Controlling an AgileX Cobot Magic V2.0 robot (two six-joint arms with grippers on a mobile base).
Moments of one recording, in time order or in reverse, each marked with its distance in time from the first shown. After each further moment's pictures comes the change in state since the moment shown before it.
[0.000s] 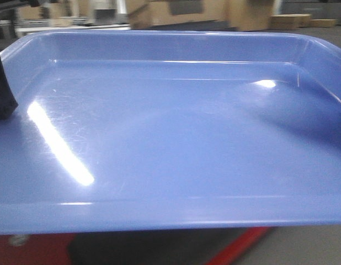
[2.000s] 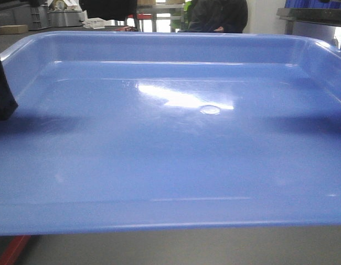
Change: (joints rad) left arm 0.000 0.000 0.000 -0.005 0.002 0.000; right arm 0.000 -0.001 0.000 -0.001 0.007 0.002
